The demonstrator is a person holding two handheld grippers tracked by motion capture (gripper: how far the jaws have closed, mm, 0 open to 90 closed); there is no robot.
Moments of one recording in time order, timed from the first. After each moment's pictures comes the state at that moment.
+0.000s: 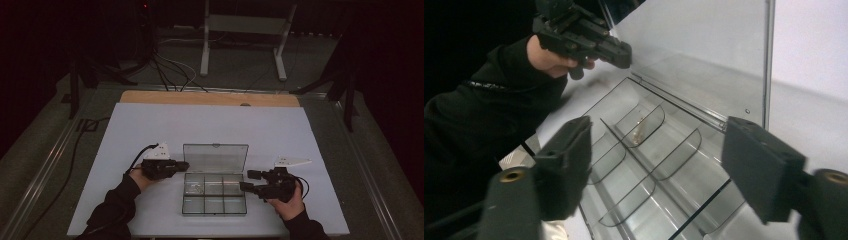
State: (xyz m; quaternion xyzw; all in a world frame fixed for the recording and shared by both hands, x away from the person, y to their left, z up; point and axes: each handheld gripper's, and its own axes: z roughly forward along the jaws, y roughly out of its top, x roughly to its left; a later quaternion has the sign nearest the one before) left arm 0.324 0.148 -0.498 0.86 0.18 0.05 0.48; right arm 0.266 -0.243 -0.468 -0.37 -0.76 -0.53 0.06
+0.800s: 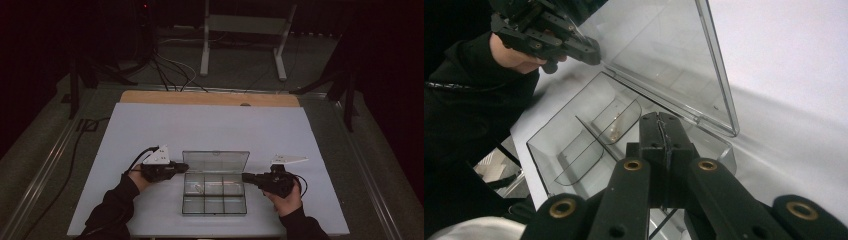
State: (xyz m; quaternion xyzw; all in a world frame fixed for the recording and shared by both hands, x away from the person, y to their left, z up) left arm 0.318 0.148 -0.498 0.86 0.14 0.08 0.48; right arm 0.272 -0.240 -0.471 -0.39 -0.77 -0.50 0.03
